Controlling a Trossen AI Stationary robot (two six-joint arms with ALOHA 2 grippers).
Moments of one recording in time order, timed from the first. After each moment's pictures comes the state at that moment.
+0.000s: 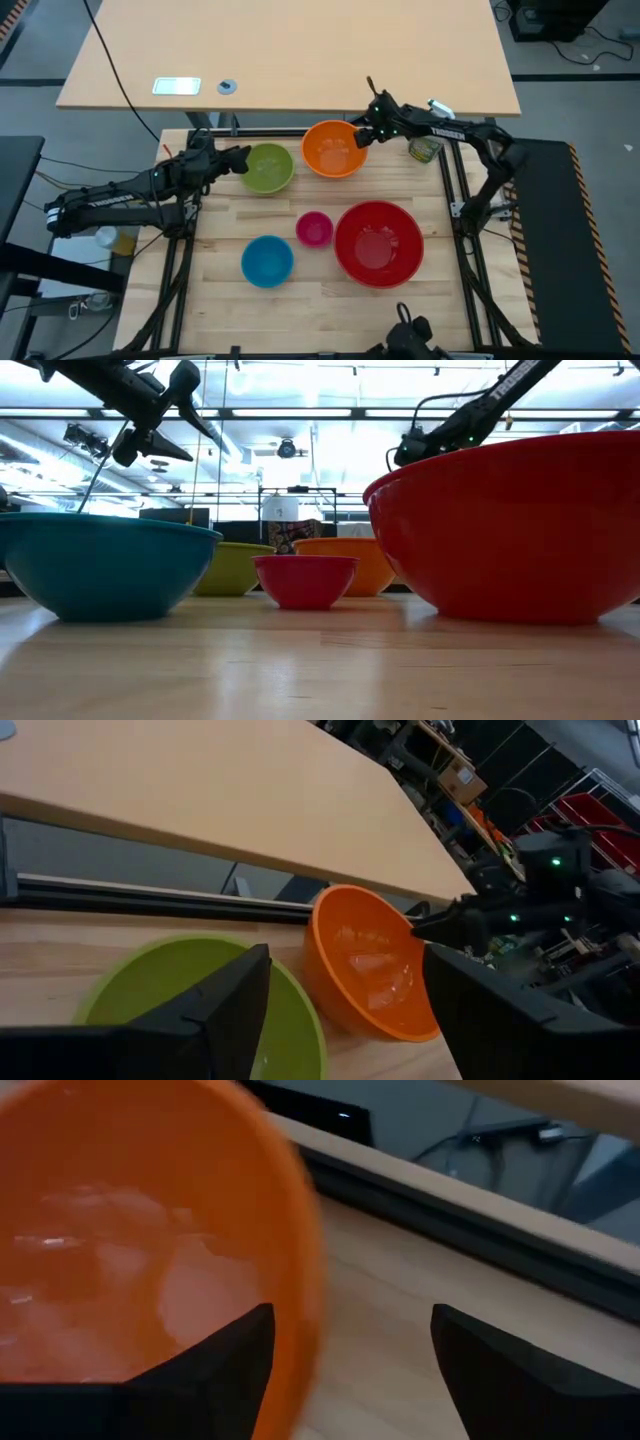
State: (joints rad) left arm 0.28 0.68 0.63 -0.28 -0.59 -0.88; right arm -0.77 1.71 1.16 -0.42 -0.03 0.39
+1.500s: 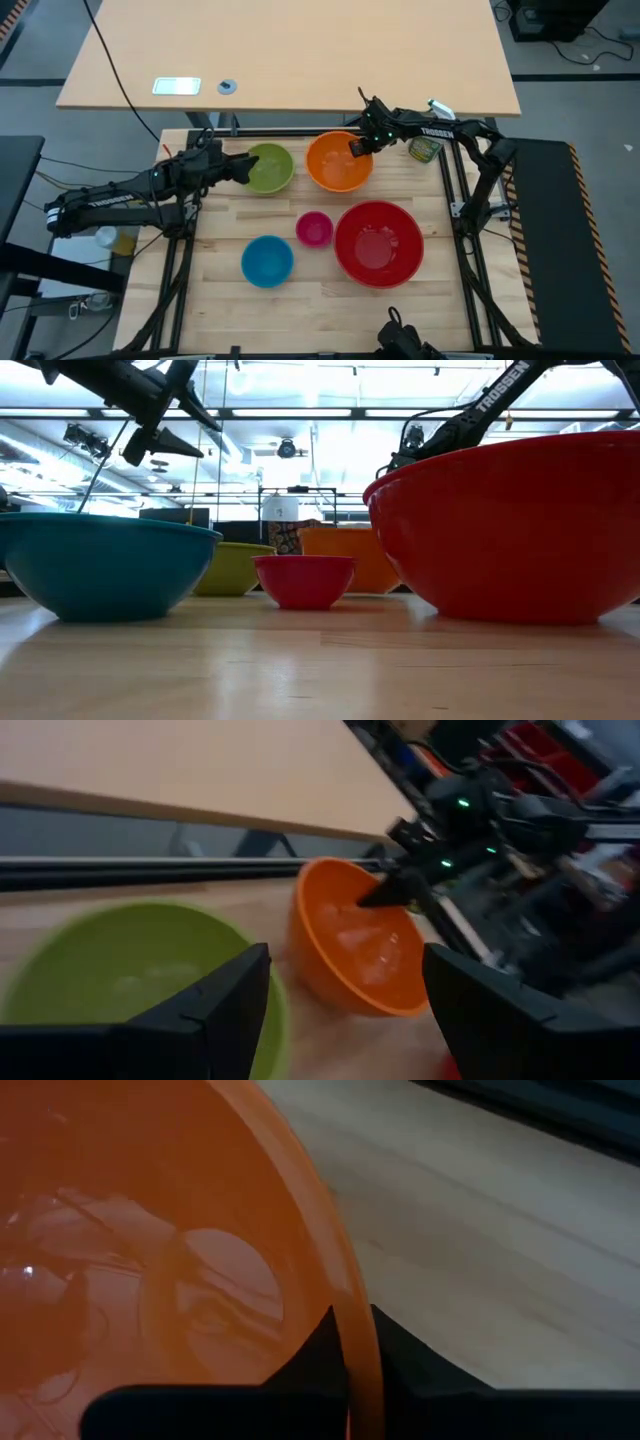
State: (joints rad) left arm 0.28 0.68 0.63 -0.26 -0.37 -0.79; right arm -0.75 1.80 1.19 -0.48 -0.25 0.42
